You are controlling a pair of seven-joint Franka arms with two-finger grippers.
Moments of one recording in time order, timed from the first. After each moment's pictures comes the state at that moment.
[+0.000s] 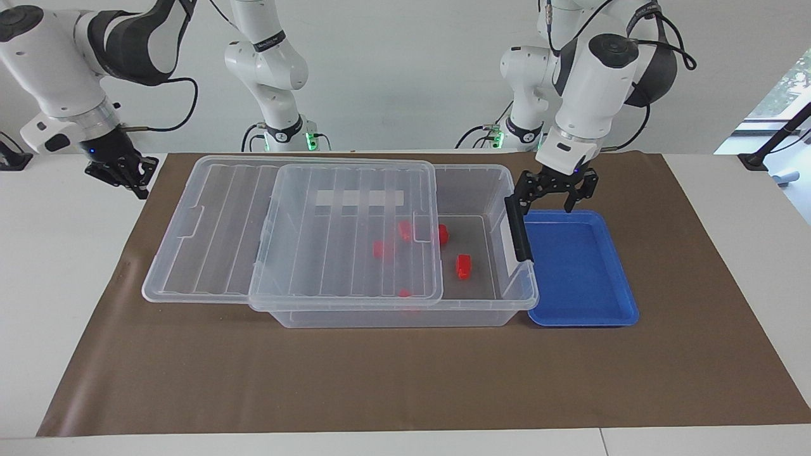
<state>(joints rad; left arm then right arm) -0.28 -0.03 -0.03 -1.83 0.02 1.90 -0.26 -0.41 -0.11 0.10 -1.95 0.00 1.89 -0.35</state>
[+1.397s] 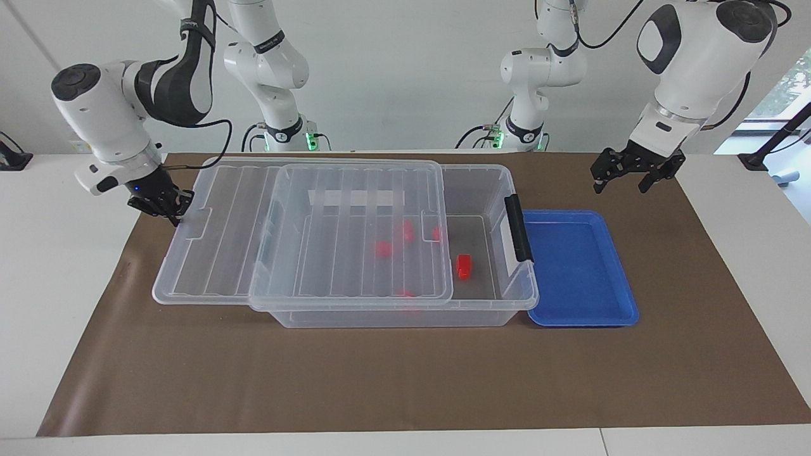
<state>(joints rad) -0.06 -0.02 -0.02 -1.69 -0.01 1.67 -0.02 -0.30 -0.05 0.11 -2.04 0.00 2.02 -0.20</state>
